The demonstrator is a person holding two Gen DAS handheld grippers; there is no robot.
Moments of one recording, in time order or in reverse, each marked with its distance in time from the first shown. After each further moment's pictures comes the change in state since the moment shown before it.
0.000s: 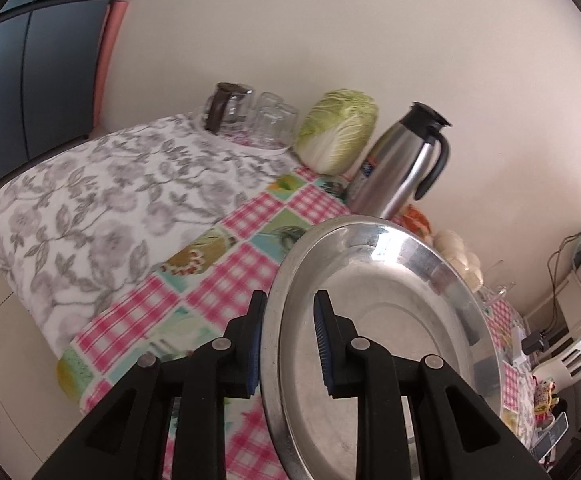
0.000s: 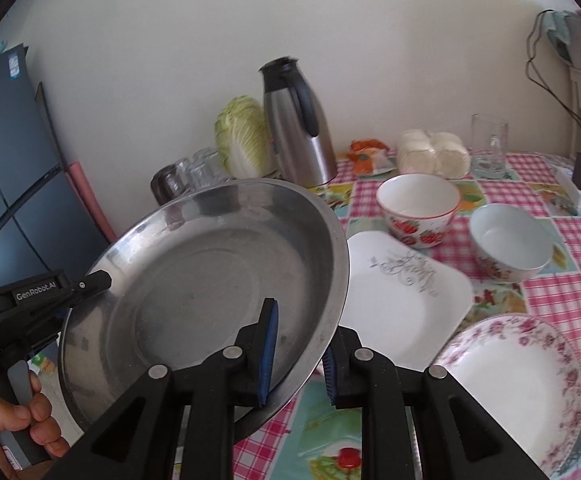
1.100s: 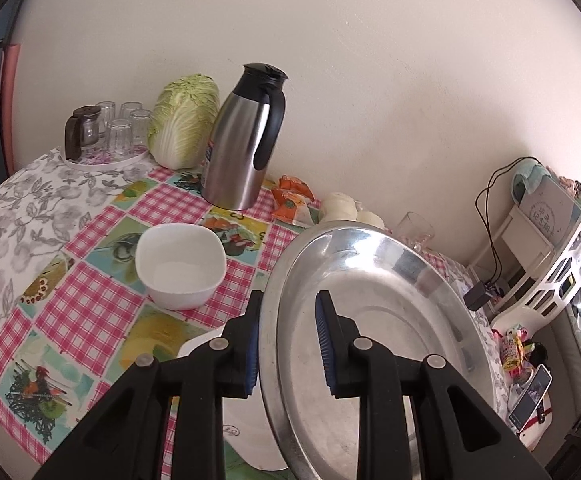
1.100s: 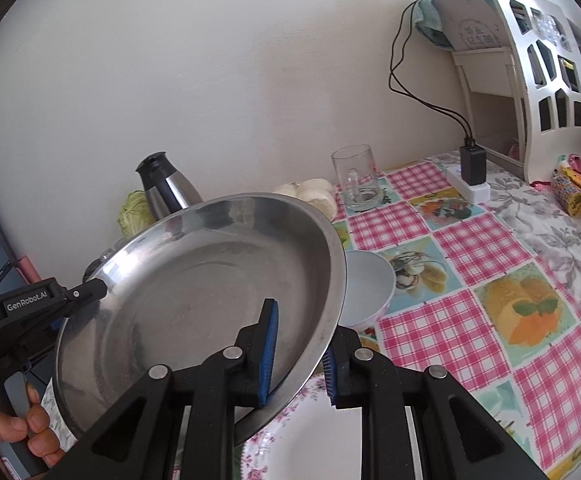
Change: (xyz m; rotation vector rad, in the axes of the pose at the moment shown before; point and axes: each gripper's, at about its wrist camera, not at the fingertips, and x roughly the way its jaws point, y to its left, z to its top) left arm 0.025 -0.174 -0.023 0.225 0.057 -0.196; right arm -0.061 -0.146 0.026 0.229 -0.160 -0.181
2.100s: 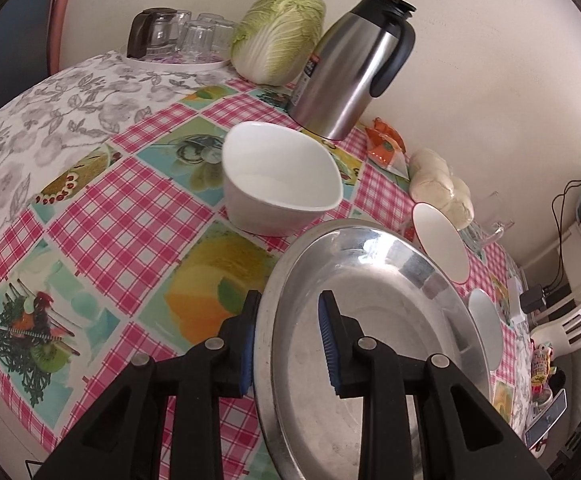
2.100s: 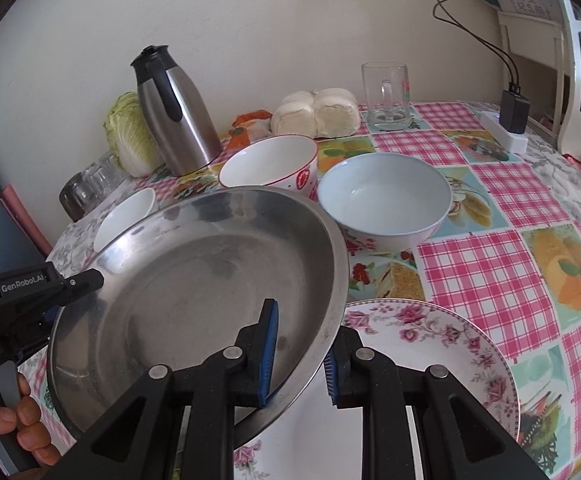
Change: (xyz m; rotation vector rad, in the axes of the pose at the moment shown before) left arm 0.056 0.090 -0.041 -0.219 0.177 0.142; right arm 0.072 0.031 -0.060 -0.127 0.239 -0.037
